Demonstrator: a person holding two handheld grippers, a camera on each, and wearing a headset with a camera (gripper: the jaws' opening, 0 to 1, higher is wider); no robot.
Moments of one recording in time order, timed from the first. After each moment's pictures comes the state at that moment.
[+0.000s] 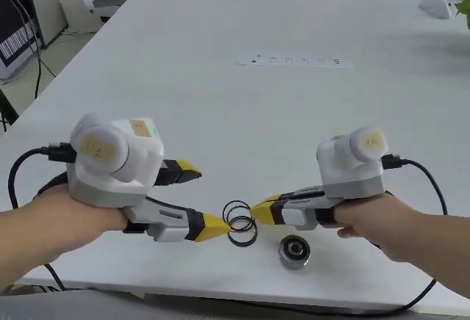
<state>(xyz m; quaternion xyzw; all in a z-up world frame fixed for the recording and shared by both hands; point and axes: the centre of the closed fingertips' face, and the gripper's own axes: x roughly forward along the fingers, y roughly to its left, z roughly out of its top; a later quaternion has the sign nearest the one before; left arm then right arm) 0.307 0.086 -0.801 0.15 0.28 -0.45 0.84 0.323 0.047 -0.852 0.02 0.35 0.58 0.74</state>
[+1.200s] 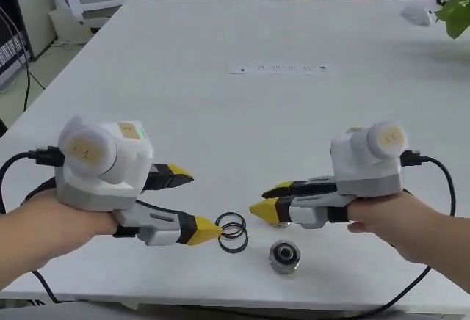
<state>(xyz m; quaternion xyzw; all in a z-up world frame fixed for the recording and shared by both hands) 0.307 0.082 -0.789 0.15 0.28 -0.45 0.84 0.329 0.019 -0.810 0.01 0.30 0.56 0.77</state>
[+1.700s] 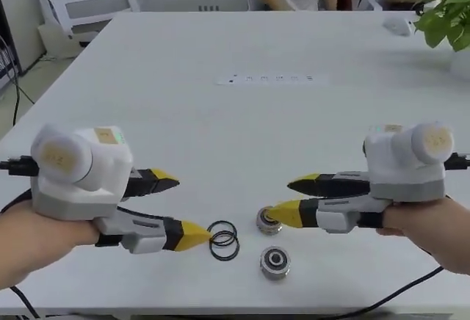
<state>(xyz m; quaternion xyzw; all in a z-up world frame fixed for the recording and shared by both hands) 0.299 0.082 -0.772 0.14 0.26 -0.44 0.85 0.318 -0.022 -0.779 -0.01 0.25 0.54 0.80</state>
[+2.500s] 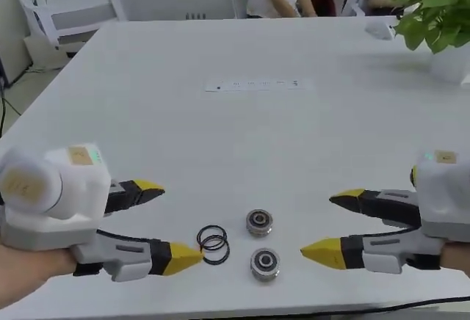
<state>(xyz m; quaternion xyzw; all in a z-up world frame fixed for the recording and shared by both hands) 0.279 0.080 -0.763 0.14 0.25 -0.44 0.85 0.285 -0.080 -0.780 -0.05 0.24 0.51 0.83</state>
